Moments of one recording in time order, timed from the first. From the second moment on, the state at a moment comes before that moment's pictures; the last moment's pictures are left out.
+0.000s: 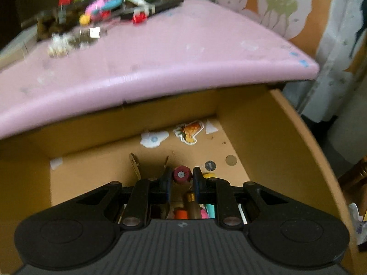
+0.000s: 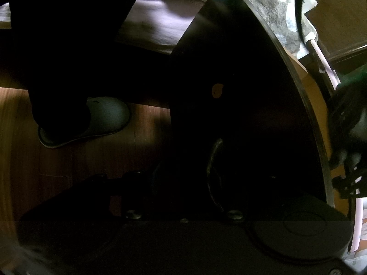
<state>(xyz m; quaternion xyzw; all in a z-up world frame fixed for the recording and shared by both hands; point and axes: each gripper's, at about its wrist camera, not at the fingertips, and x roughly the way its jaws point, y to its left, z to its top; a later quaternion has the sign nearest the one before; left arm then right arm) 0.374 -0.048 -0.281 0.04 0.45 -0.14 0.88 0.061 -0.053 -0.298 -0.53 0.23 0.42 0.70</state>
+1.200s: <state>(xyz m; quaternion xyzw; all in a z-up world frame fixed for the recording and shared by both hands) 0.442 -0.050 -0.138 0.03 0.28 -0.08 0.96 0.062 -0.054 -0.299 -0.53 0.23 0.42 0.70</state>
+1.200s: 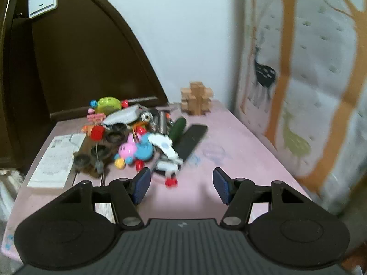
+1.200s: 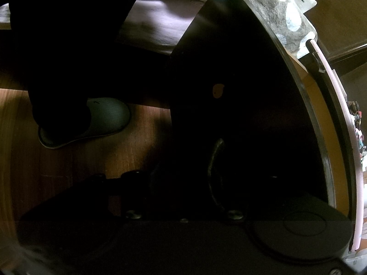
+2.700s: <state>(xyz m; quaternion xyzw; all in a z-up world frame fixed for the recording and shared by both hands) 0.543 -0.066 -0.175 0.18 0.26 -0.04 0.95 0.062 -0.053 -0.301 -0.52 0.23 0.43 0.70</state>
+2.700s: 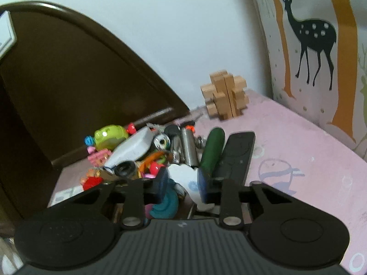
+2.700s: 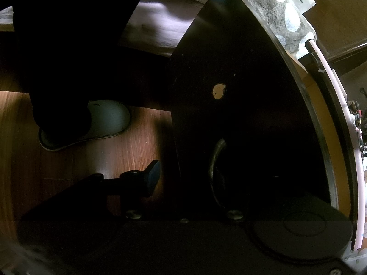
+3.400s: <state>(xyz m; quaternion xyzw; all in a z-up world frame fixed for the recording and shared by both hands) 0.499 -0.054 -0.133 0.10 0.25 -0.08 0.96 0.061 -0.054 -0.300 -0.53 0.23 0.42 0.70</state>
